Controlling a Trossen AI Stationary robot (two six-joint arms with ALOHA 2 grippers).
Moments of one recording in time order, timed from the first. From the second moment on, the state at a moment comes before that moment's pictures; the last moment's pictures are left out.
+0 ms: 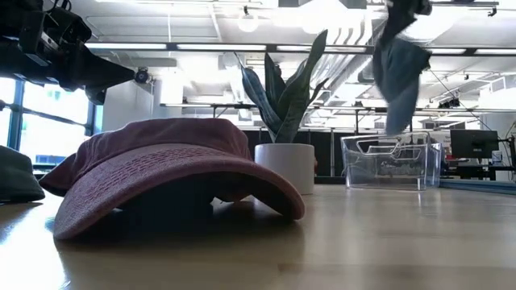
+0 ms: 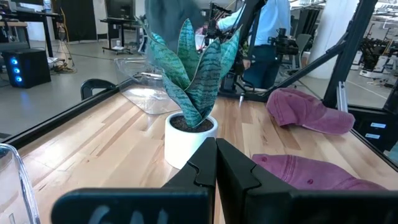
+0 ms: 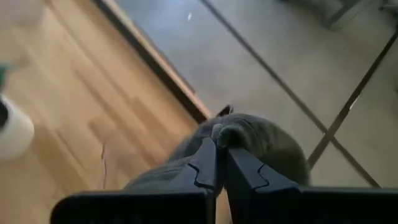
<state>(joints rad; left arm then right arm) -0.04 0.05 0.02 0.03 -0.17 -0.11 -0.58 1.08 1.41 -1.12 0.35 -0.07</state>
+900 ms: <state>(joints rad) -0.04 0.05 0.02 0.03 -0.17 -0.11 -0.67 1.16 1.22 -1.23 0.68 -0.82</state>
